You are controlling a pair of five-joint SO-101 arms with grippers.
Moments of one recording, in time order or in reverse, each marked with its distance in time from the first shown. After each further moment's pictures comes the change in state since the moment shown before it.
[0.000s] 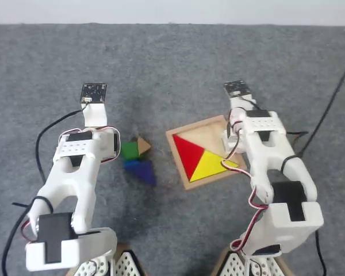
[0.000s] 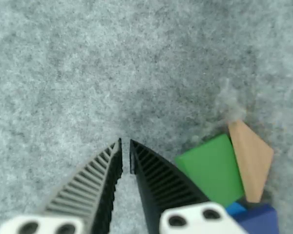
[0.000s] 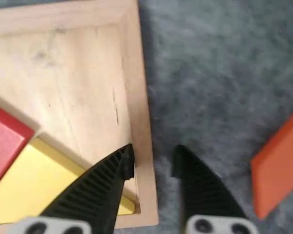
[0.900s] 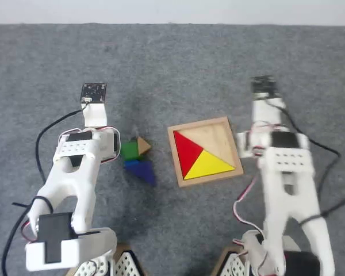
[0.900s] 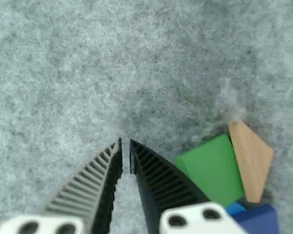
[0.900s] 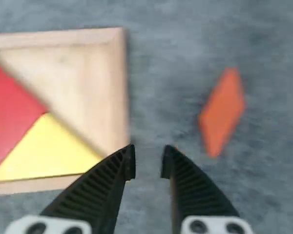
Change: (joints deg) left arm 0.0 0.0 0.0 0.0 0.0; right arm 6.0 -36.0 15.2 3.8 -0.8
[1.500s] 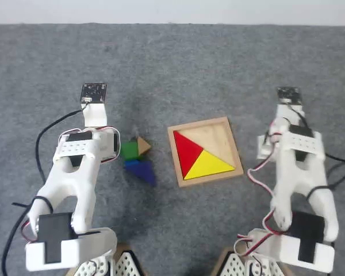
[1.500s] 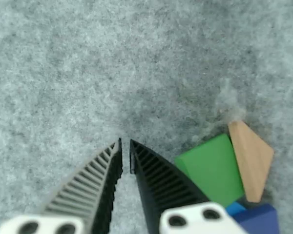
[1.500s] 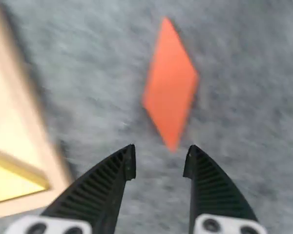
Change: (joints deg) left arm 0.0 0.0 0.0 0.0 -1.1; right arm 7.3 19.9 -3.2 -6.4 -0.3
